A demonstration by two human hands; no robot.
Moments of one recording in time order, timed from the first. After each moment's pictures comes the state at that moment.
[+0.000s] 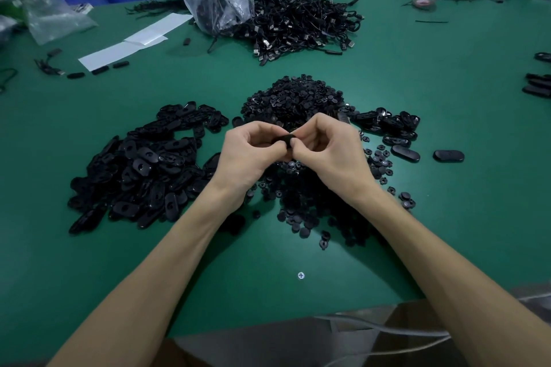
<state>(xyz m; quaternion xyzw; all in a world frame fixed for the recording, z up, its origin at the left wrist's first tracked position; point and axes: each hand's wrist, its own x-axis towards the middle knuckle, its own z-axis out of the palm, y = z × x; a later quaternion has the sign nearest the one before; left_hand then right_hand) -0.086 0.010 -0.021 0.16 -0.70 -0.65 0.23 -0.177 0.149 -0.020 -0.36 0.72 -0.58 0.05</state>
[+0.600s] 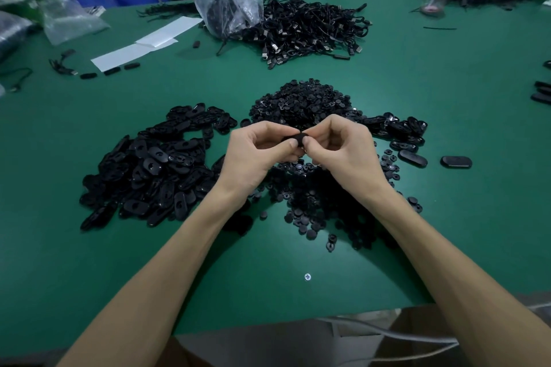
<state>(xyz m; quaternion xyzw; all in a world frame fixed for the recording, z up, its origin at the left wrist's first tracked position) -0.081 0.005 -0.020 0.12 -0.71 -0.66 0.24 -0.181 0.152 -0.015 -0.35 0.71 -0.60 0.08</state>
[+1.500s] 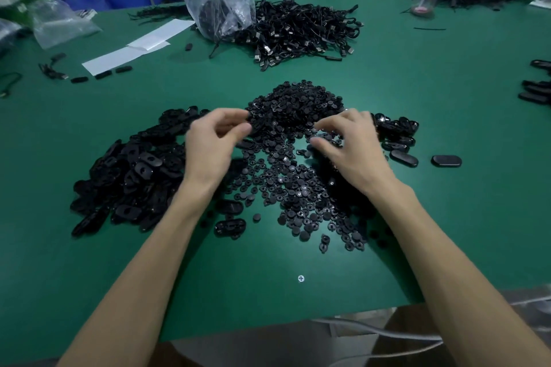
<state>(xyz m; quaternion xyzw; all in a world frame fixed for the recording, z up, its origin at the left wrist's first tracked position) -0.077 -0.035 -0.010 0.23 -0.81 -0.42 0.33 -0.215 0.162 -0.022 -0.37 0.85 -0.37 -0.05</state>
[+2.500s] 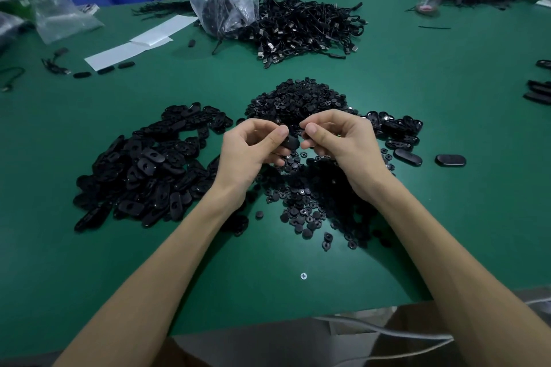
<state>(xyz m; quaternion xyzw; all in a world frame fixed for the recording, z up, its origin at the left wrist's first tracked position) -0.087 0.002 -0.025 0.17 -0.66 -0.68 0.26 -0.200 0.152 -0.021 -0.32 0.63 -0.69 0.16</state>
